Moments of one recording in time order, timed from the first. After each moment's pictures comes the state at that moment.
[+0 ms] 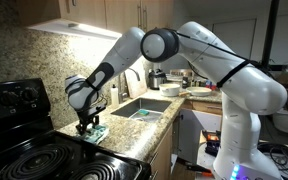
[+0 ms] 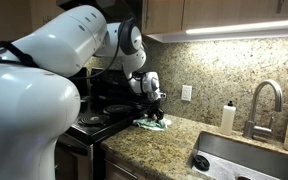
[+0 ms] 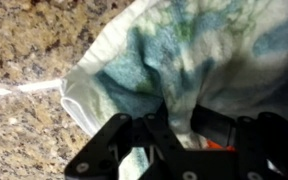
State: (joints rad) arm 0.19 0.82 -0.10 -1.45 -0.16 2.24 0.47
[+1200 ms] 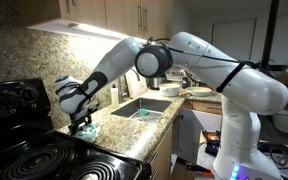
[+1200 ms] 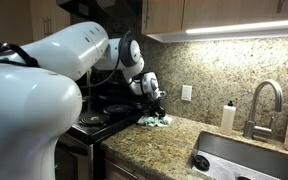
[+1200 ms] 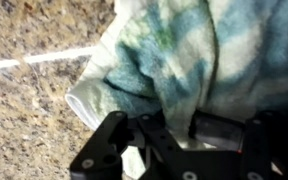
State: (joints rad) arm 0.25 0.98 -0.17 -1.19 -0.19 2.21 0.50
